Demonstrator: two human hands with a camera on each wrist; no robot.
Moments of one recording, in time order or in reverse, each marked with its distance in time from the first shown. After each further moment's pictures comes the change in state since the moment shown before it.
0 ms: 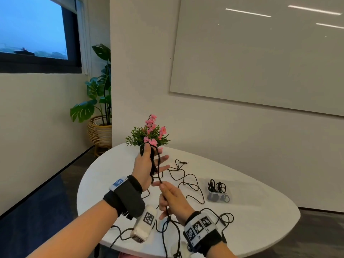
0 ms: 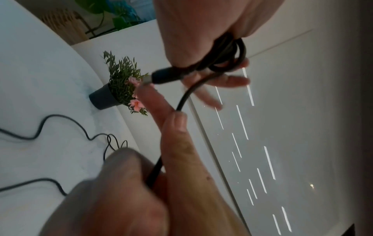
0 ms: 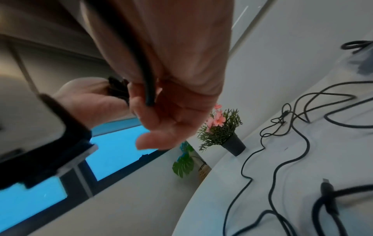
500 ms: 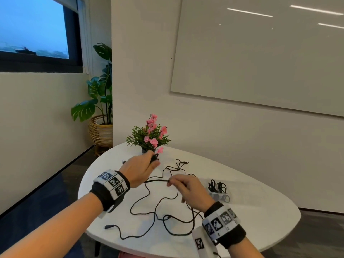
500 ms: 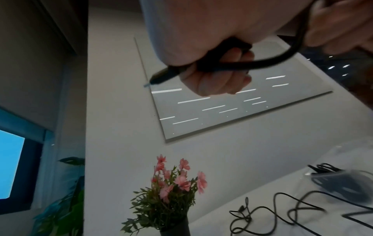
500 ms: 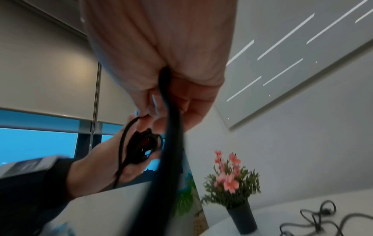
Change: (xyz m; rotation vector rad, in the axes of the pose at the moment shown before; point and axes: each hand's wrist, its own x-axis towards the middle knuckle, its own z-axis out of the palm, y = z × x) left_hand 0.011 0.018 -0.047 1.668 -0.286 0.489; right_hand -0.011 -0.037 -0.036 -0.646 0.120 -0.315
